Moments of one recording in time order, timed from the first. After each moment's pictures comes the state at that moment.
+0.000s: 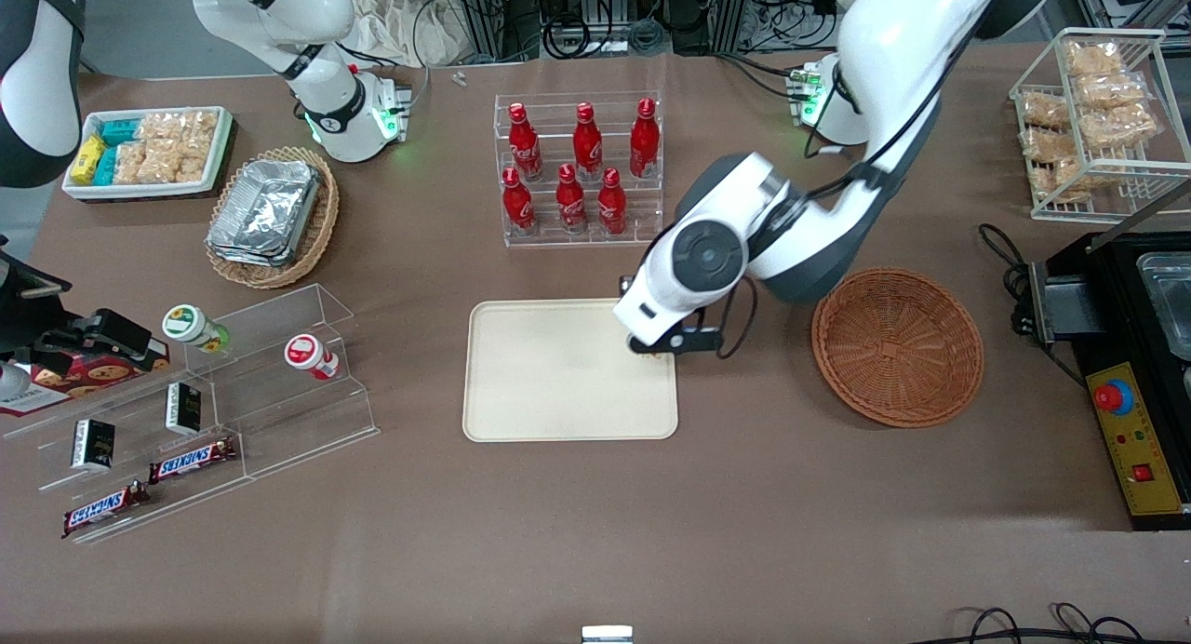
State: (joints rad) arm -0.25 0.65 -0.53 -1.44 0.05 1.84 -0.77
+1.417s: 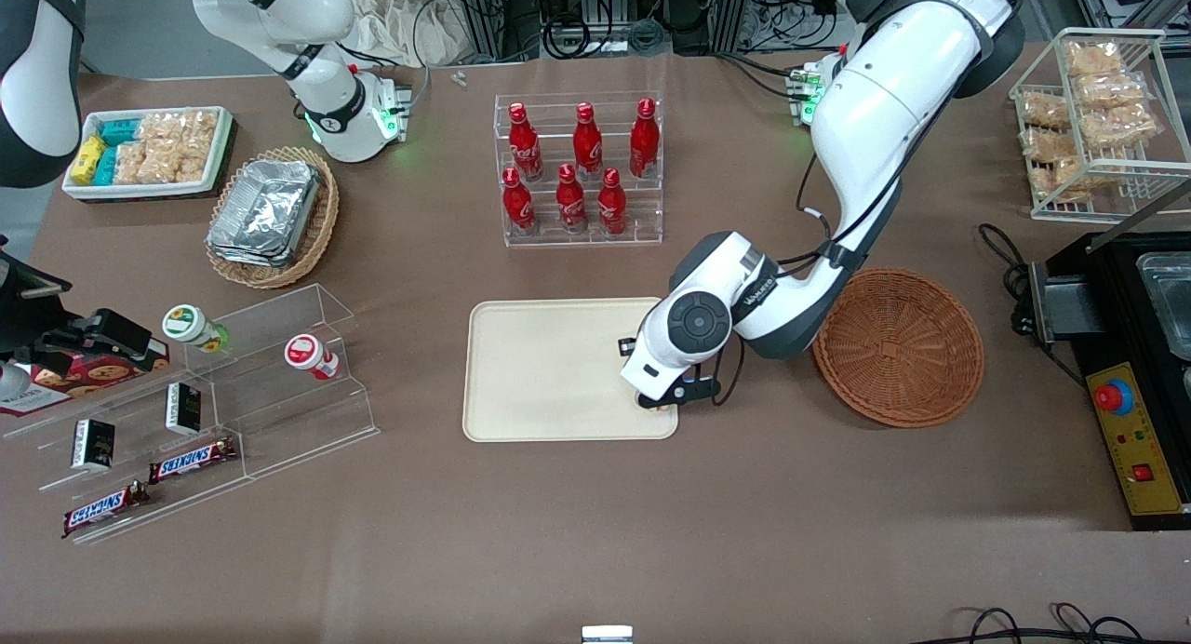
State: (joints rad) arm -0.26 0.80 -0.49 -1.42 0.13 2.02 -0.88
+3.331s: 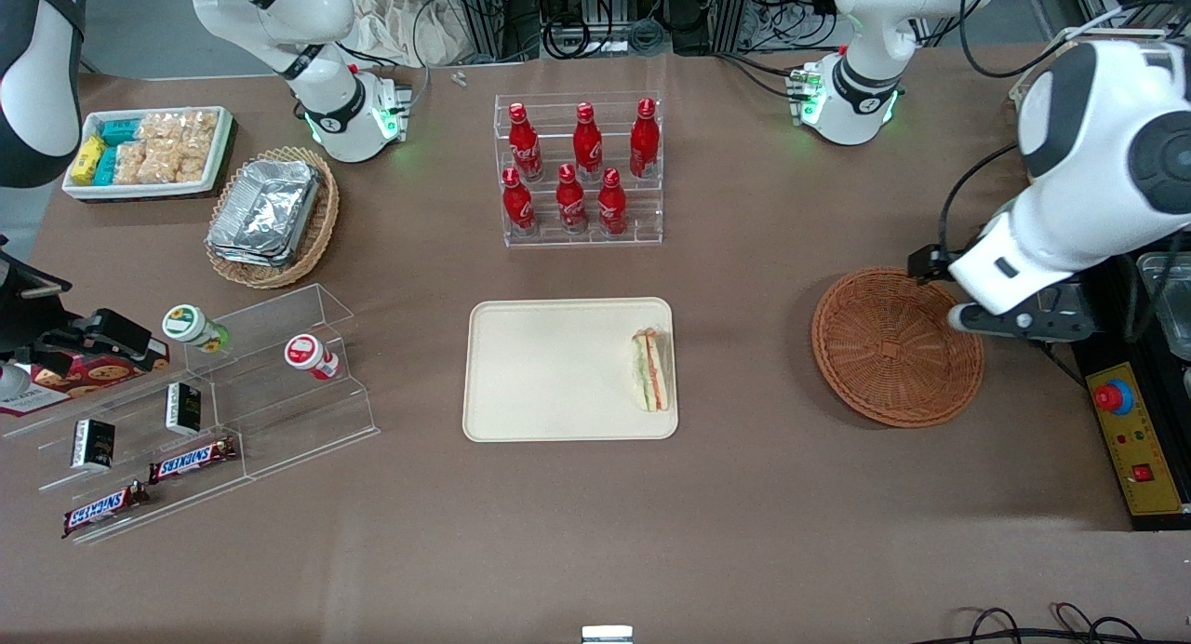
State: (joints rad) arm 0.01 0.08 -0.15 -1.72 0.07 1.62 0.03
